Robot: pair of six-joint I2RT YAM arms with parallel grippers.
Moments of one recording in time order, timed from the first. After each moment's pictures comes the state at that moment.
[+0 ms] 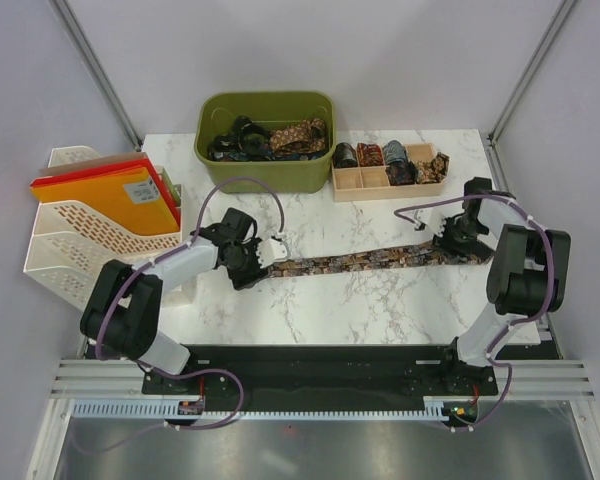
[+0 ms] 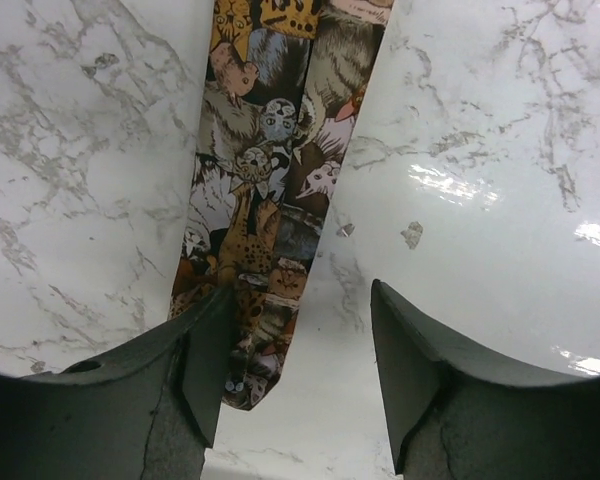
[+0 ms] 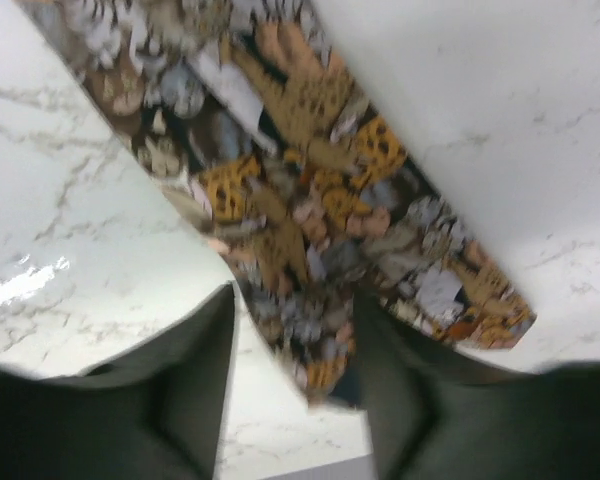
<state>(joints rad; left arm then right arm) -0.42 1.51 0.82 -0.52 0.22 0.82 -0.18 1.77 1.14 -0.82 -0.20 -1.36</state>
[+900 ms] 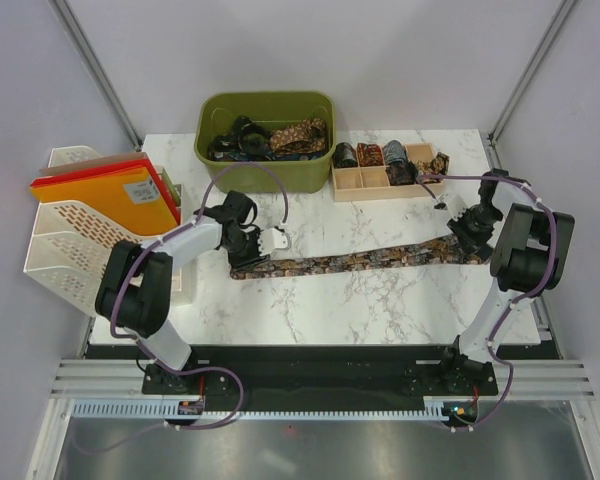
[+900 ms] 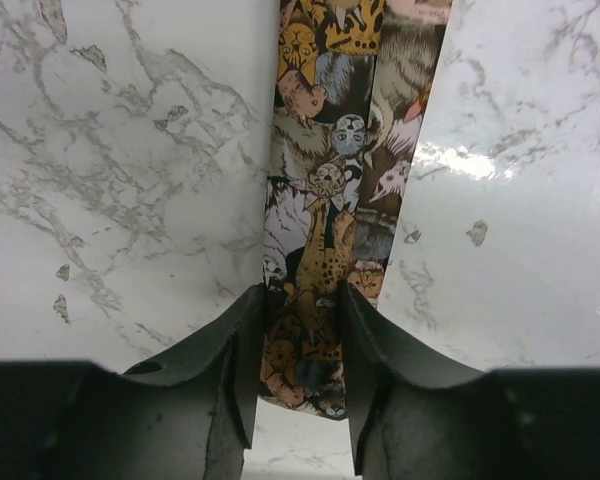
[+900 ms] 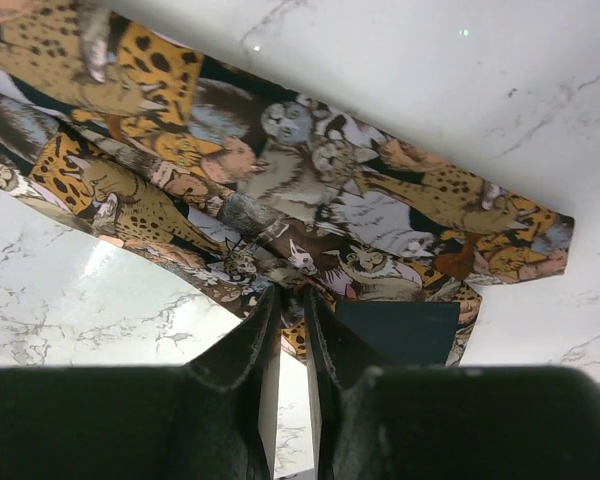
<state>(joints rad) -0.37 1.66 1.02 -0.66 0.29 0.98 -0.30 1.96 1.37 -0.94 -0.17 -1.04</state>
